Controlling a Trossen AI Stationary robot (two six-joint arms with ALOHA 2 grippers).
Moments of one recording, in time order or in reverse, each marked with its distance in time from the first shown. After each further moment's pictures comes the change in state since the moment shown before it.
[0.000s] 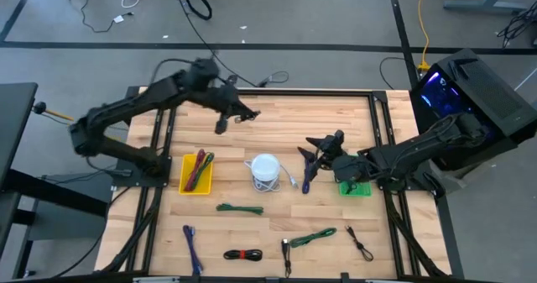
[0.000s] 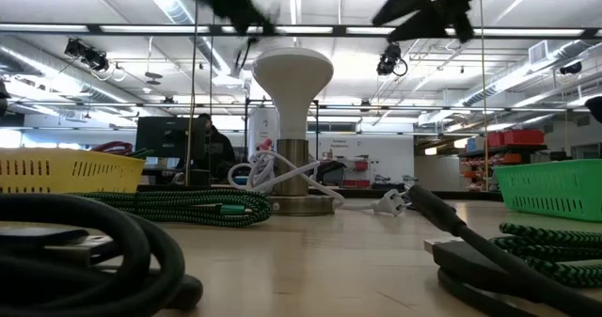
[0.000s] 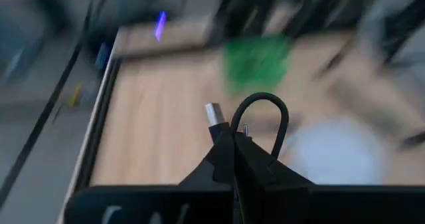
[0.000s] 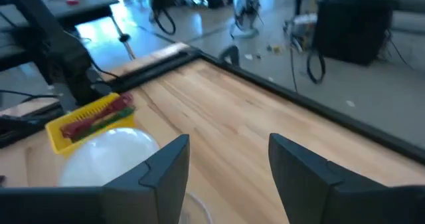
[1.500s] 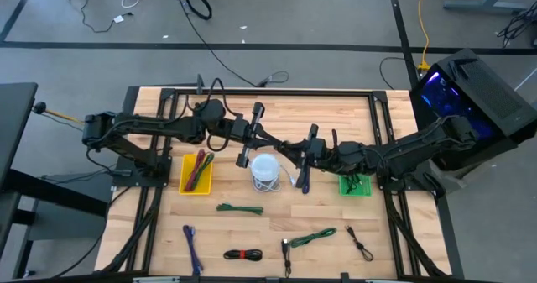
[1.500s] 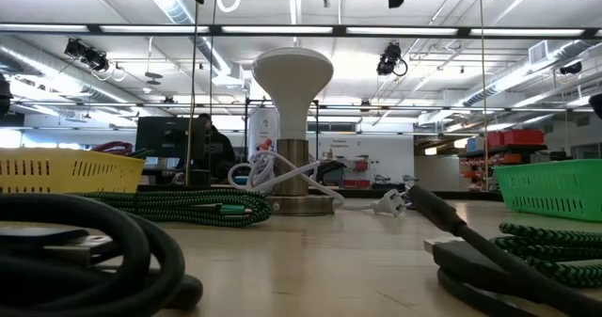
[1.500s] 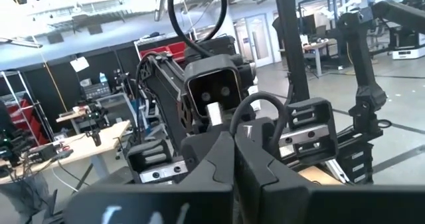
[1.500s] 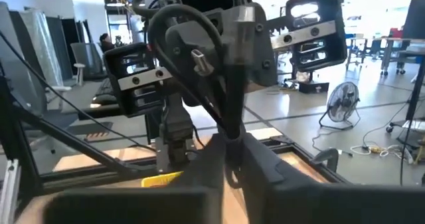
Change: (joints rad) left arm -0.358 0.148 -0.251 1.076 -0.094 -0.191; right arm -0.085 0.126 0.000 0.669 -0.408 -0.508
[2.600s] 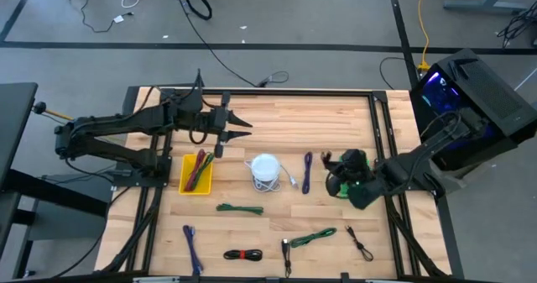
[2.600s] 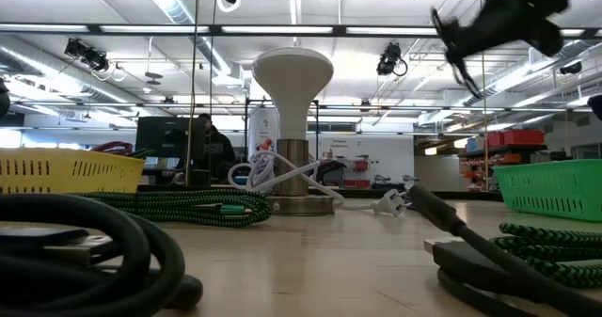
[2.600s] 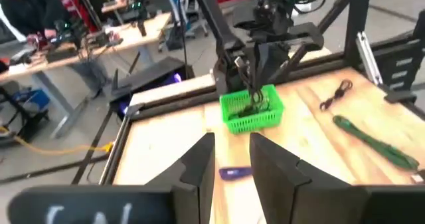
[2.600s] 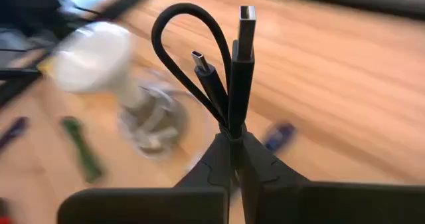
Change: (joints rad) left arm 0.071 -0.338 0.001 -0.757 -0.233 0.118; right arm 0.350 -0.221 0.000 -1.348 0.408 1.301
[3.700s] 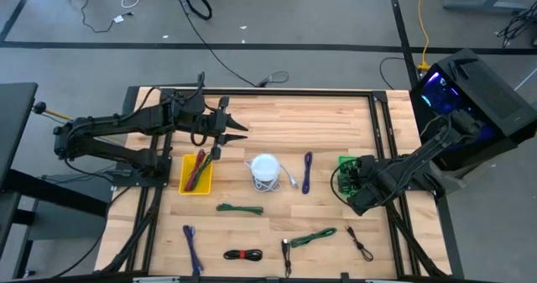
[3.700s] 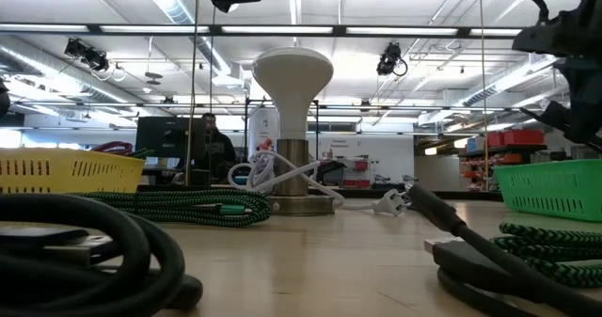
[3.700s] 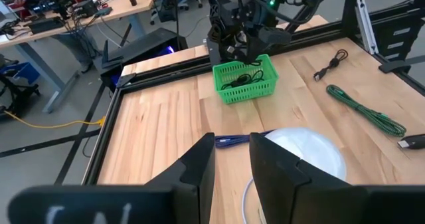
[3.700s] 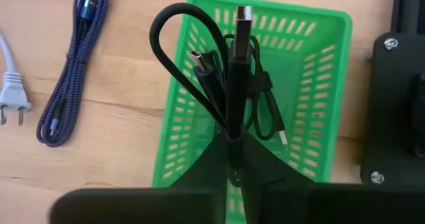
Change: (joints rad) left arm 0.000 -0.011 0.000 -0.125 -0.010 0.017; right arm 0.045 0.122 0.000 -0.510 -0.502 0.791
